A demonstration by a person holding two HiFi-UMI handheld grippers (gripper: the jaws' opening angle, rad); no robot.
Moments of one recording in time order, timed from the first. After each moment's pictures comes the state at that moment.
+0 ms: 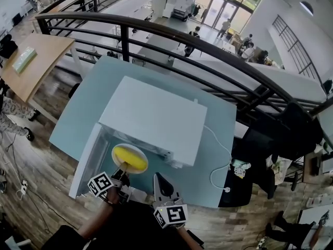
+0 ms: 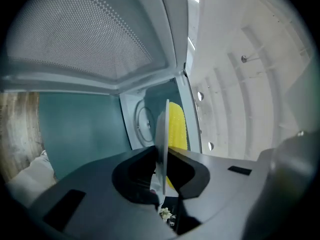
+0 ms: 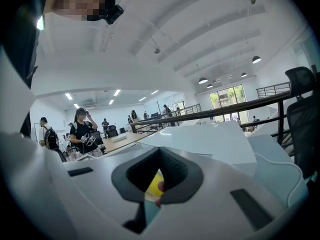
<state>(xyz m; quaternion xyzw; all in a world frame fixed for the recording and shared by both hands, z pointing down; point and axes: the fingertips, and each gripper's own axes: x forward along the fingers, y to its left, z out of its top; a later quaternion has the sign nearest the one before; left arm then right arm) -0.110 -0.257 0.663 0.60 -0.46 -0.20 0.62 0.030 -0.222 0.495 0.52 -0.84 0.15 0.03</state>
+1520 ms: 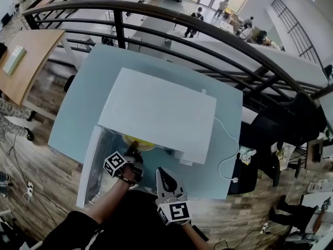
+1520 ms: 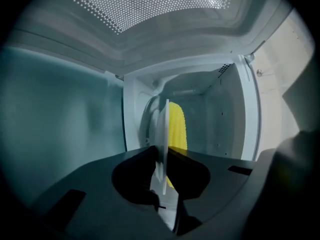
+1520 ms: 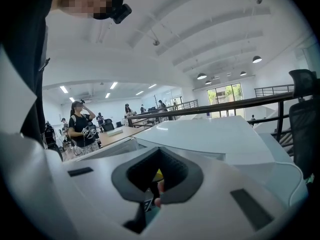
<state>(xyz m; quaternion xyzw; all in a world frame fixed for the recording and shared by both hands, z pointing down) -0.099 -0.364 0.748 0.54 -0.45 -0.25 0.66 -0.001 -0.261 0.517 0.54 -0.83 0.15 0.07</state>
